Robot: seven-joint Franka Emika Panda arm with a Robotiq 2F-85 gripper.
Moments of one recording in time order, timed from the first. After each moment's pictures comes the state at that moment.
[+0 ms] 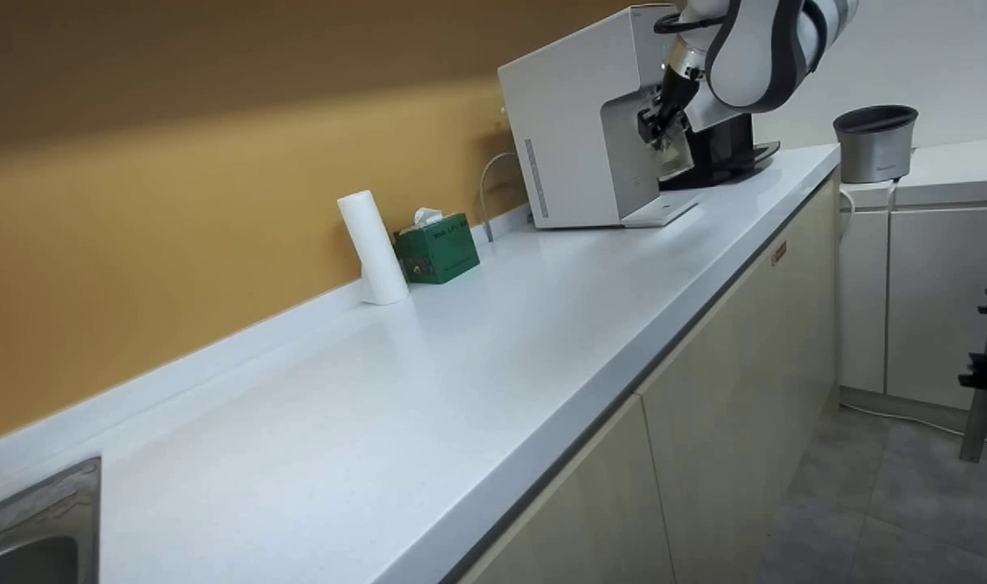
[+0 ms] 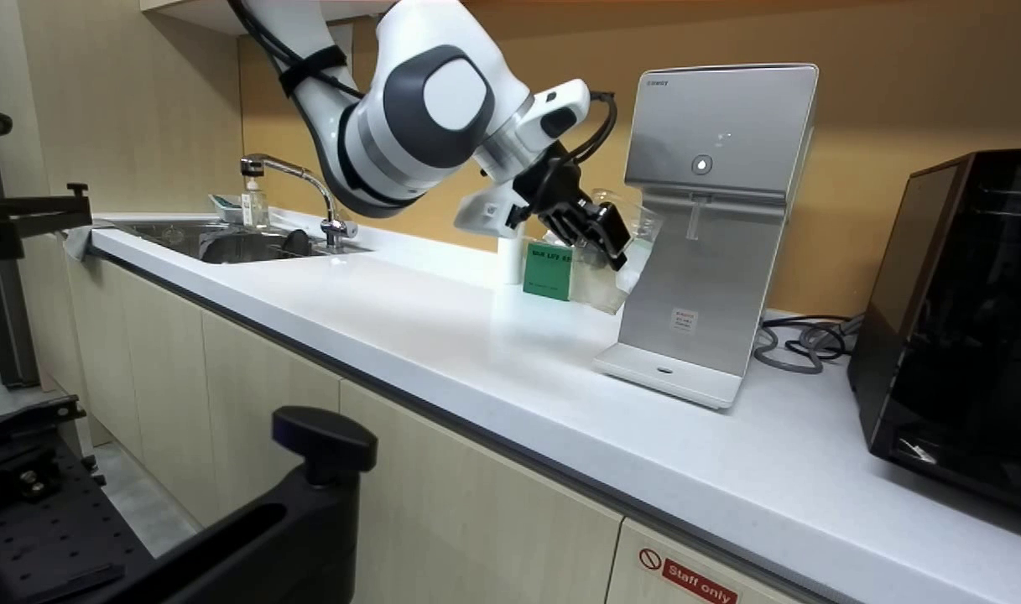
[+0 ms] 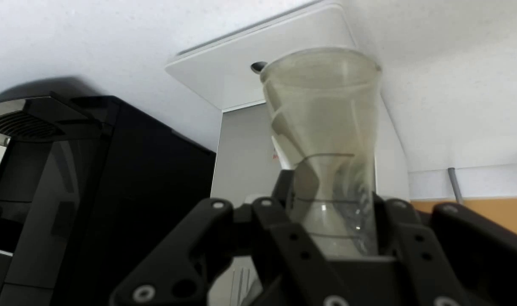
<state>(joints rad) -2.60 -0.27 2.06 -2.42 -0.31 3.45 0.42</state>
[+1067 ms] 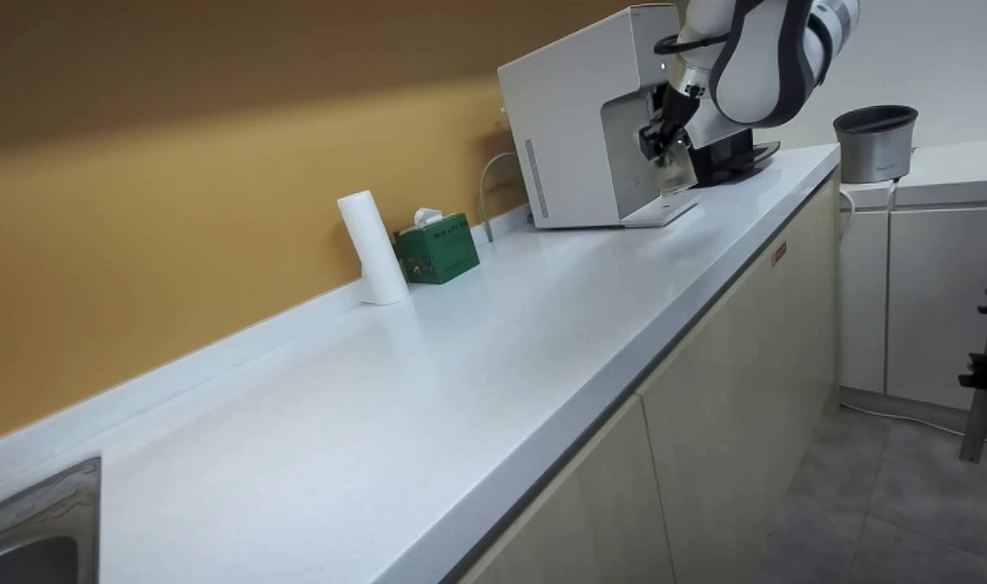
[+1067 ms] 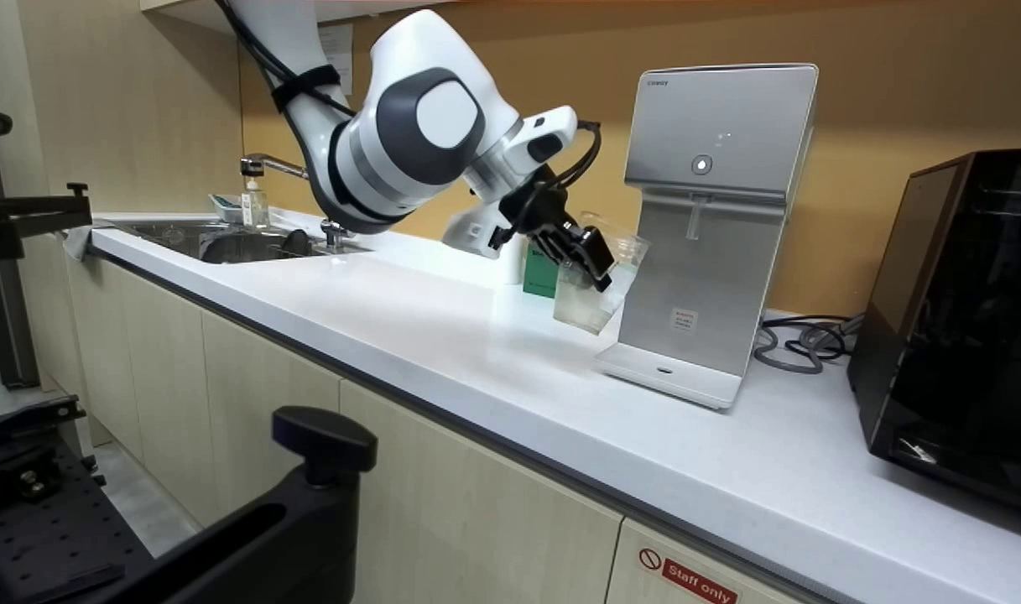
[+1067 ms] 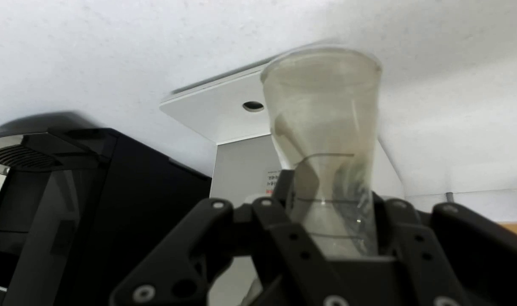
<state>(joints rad) -2.60 -0.31 2.08 -2.44 -0.33 3.45 0.48</state>
